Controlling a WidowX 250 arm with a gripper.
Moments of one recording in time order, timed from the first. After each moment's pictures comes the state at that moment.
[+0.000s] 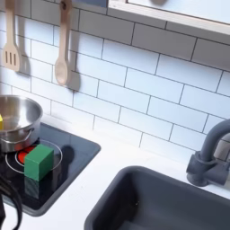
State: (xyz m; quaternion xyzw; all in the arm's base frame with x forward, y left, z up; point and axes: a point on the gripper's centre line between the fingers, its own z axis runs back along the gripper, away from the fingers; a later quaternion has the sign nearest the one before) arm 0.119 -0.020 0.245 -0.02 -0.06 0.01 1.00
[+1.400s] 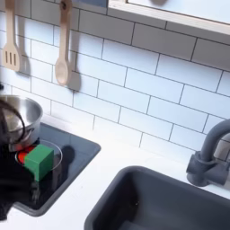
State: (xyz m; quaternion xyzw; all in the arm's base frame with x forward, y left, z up) arm 0.202 0.035 0.241 -0.02 -0.14 0.08 0.99
